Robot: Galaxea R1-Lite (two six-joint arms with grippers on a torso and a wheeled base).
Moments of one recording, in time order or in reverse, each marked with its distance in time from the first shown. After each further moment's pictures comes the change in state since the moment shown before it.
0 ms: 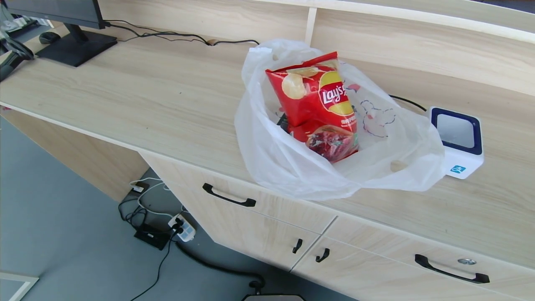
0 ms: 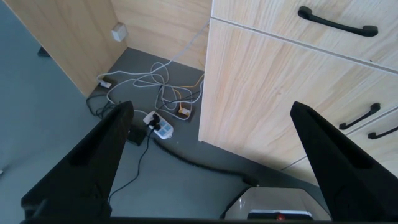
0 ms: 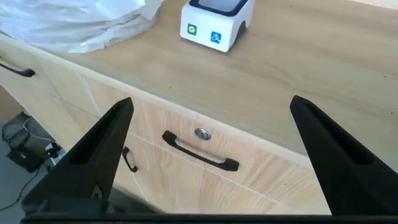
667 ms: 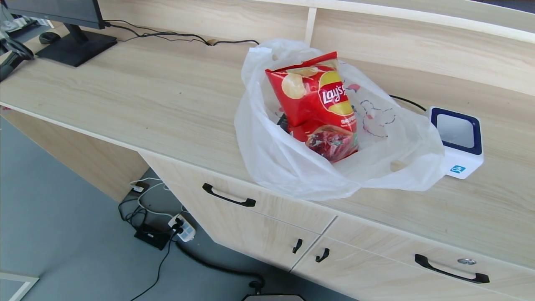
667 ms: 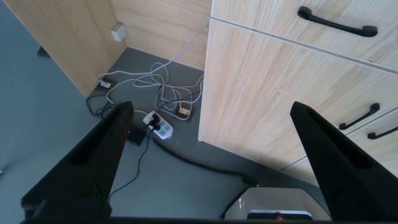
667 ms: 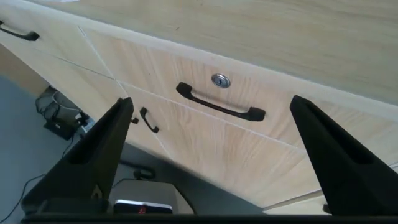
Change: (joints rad) left arm 0.000 0.000 0.000 0.000 0.000 -0.001; right arm -0.001 -0.003 0.039 0.163 0.032 0.084
